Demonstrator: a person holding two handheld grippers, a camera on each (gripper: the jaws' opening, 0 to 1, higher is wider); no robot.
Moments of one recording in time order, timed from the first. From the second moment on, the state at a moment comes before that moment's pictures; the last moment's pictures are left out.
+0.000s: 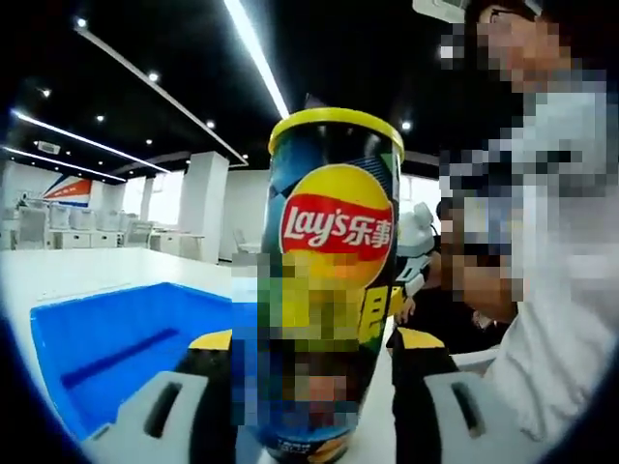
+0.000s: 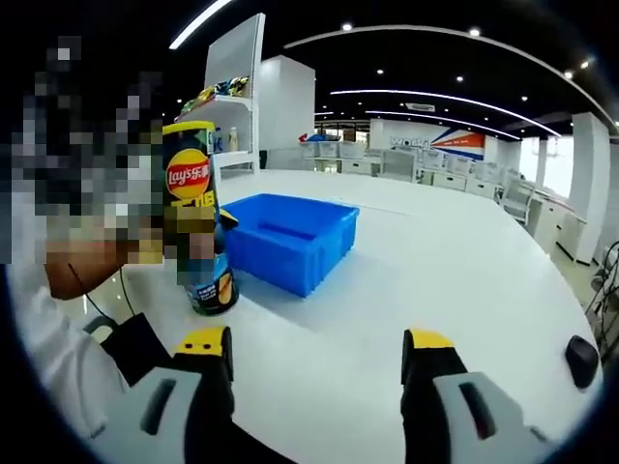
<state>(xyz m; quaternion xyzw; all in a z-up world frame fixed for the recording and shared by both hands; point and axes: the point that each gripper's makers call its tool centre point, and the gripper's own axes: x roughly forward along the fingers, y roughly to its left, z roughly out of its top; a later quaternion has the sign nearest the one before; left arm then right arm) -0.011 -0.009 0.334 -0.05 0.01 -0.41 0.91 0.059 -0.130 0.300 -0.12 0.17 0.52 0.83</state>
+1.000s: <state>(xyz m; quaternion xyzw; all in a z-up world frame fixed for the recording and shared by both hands) -0.014 -0.013 0.332 -0.03 0.01 -0.41 0.91 -0.008 -0.046 0.415 0.02 -0.02 0.68 0.74</state>
